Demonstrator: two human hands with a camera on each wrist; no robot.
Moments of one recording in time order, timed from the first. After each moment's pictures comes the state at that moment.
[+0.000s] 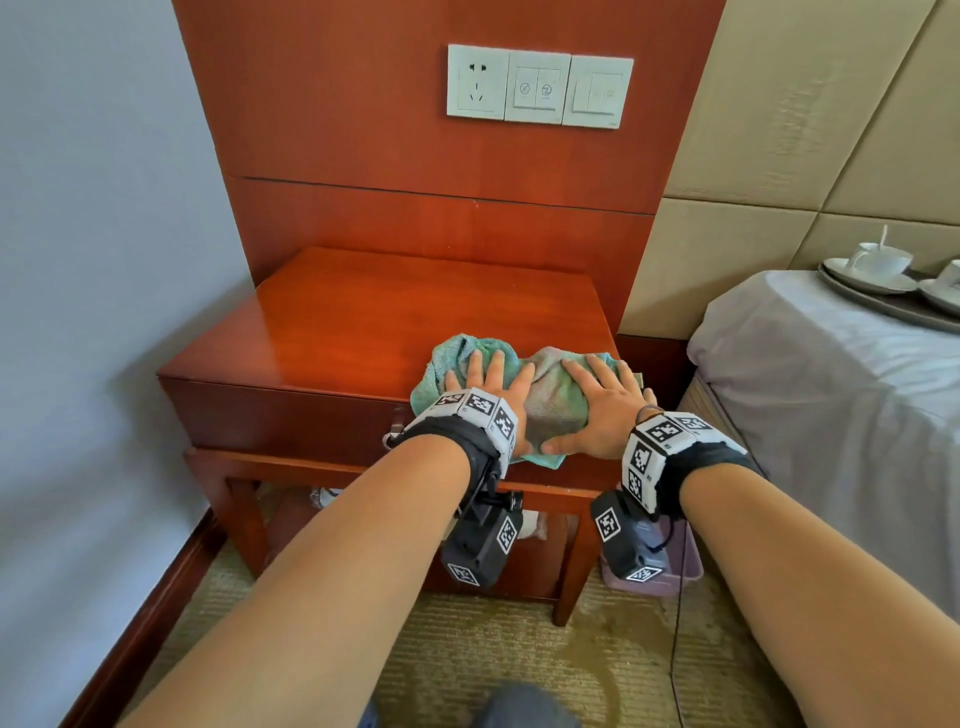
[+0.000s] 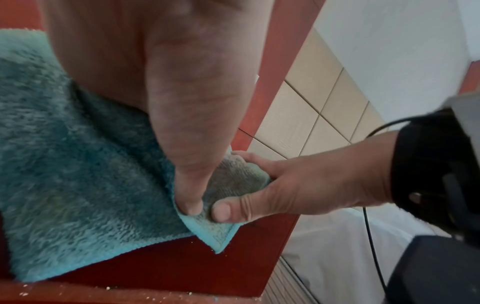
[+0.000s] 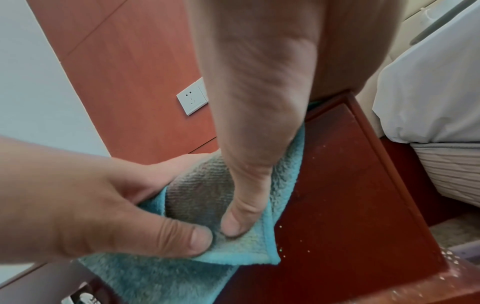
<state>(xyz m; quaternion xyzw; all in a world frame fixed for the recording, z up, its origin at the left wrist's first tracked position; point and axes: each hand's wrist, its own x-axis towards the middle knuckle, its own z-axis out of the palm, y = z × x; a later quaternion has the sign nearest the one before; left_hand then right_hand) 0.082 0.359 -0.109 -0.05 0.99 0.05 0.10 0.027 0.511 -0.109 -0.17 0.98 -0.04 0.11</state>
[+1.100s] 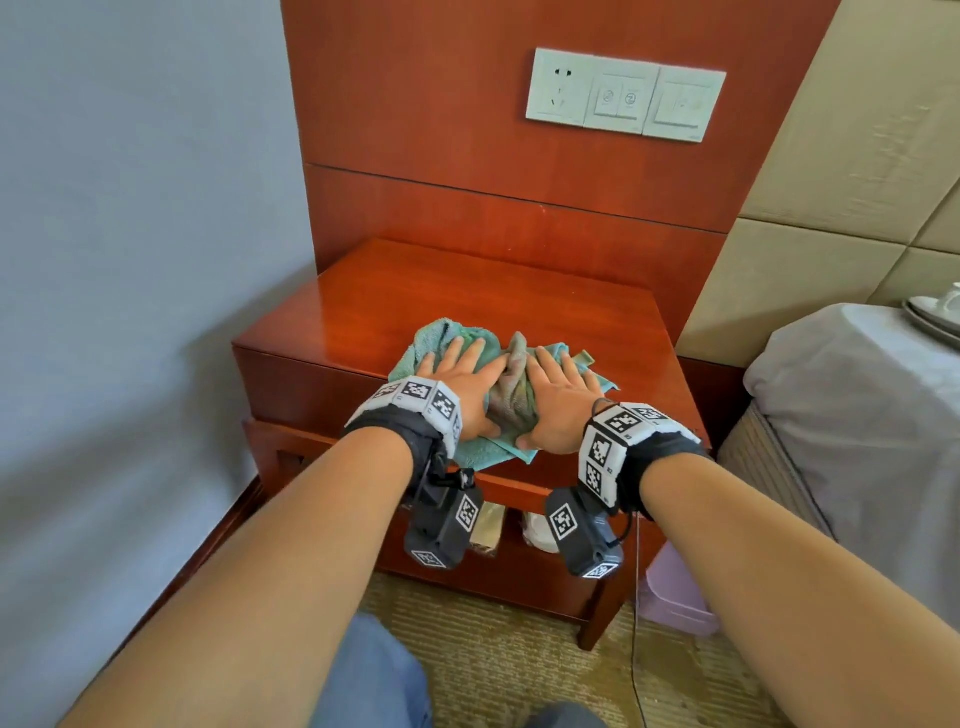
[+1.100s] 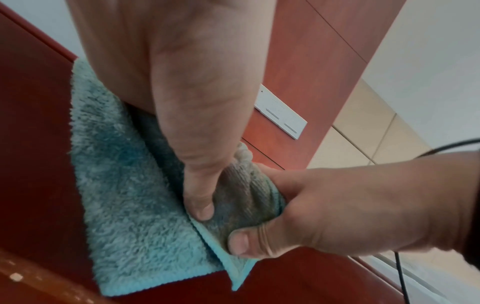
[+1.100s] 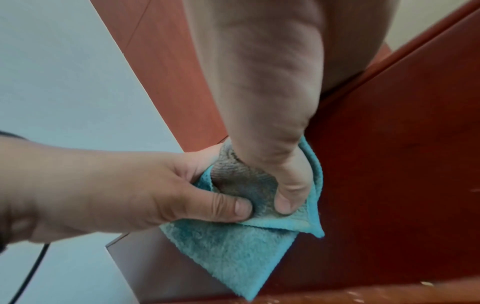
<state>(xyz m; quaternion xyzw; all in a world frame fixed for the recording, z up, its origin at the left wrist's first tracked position) 0.108 0.263 -0.114 -0.07 0.99 0.07 0.06 0.051 0.406 -0.107 -0.32 0.94 0.03 0.09</state>
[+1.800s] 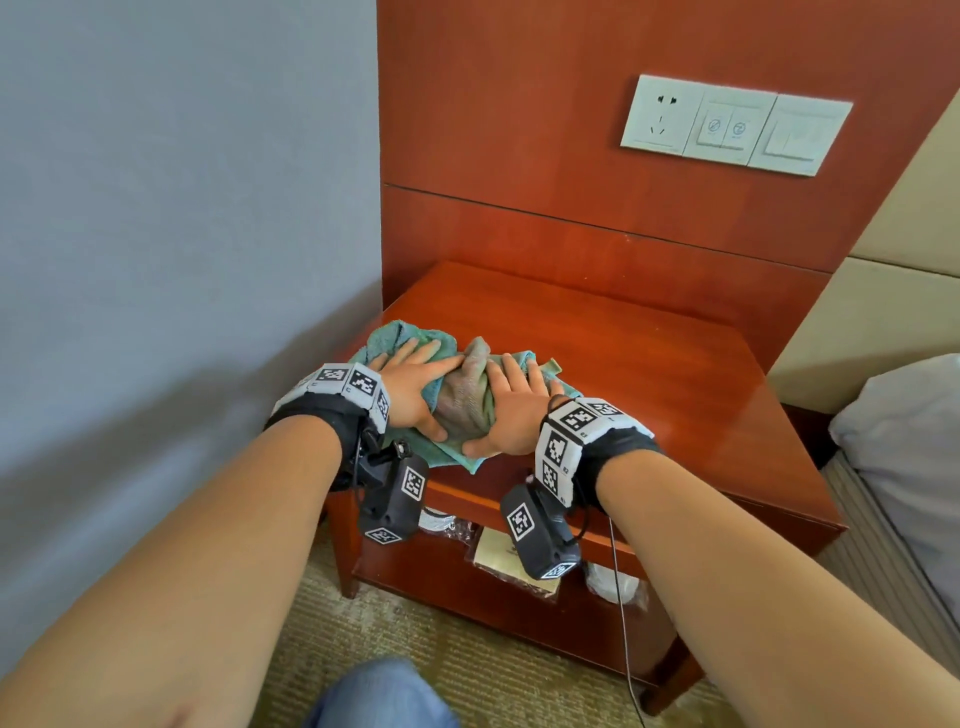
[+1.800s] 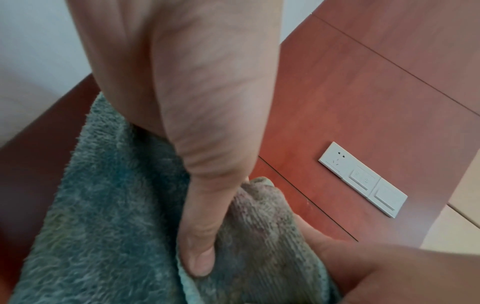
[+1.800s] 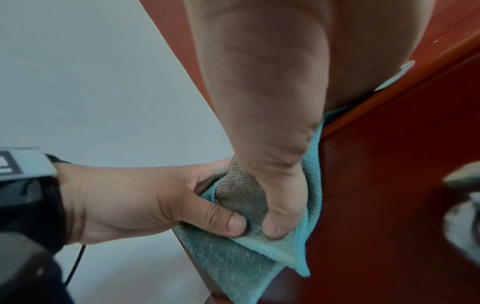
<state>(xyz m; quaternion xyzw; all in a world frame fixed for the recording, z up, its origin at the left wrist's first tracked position) 0.145 0.107 -0.103 -0.12 0.98 0.11 0.08 0.074 0.260 -0.101 -0.35 0.93 0.03 0.12</state>
